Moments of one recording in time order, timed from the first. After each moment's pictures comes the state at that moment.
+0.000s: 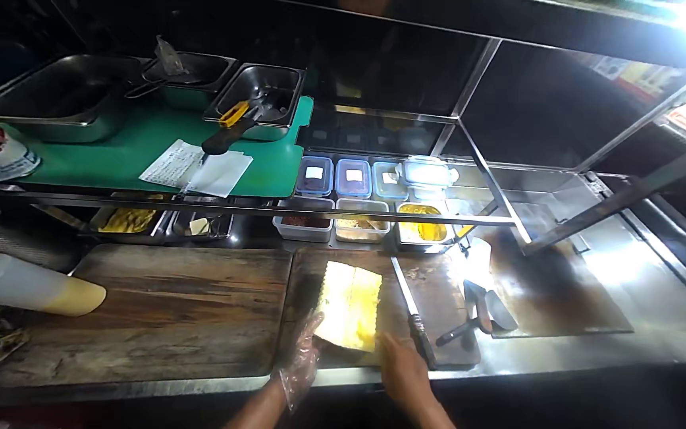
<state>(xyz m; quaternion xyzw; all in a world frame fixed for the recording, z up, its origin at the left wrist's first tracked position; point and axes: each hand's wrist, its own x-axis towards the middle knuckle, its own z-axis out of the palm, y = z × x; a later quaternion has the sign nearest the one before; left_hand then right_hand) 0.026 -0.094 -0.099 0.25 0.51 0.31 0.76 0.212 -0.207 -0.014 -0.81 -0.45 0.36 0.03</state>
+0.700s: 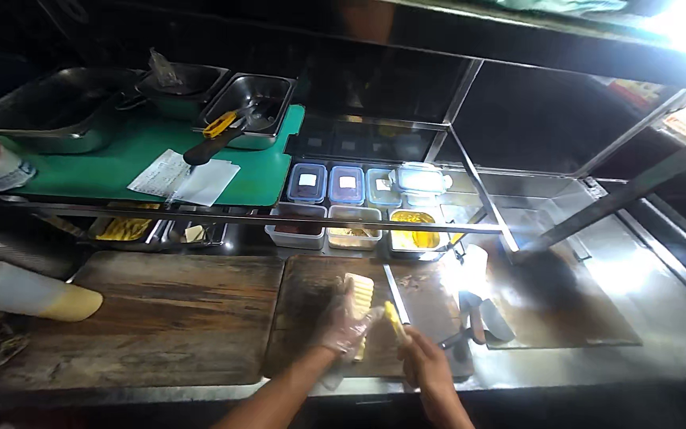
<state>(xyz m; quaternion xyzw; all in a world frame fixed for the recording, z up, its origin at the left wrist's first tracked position) 0.136 -0.065 -0.031 0.76 0.51 0.00 0.41 0.268 -0.235 -0.005 -0.68 -0.16 0.48 0.53</state>
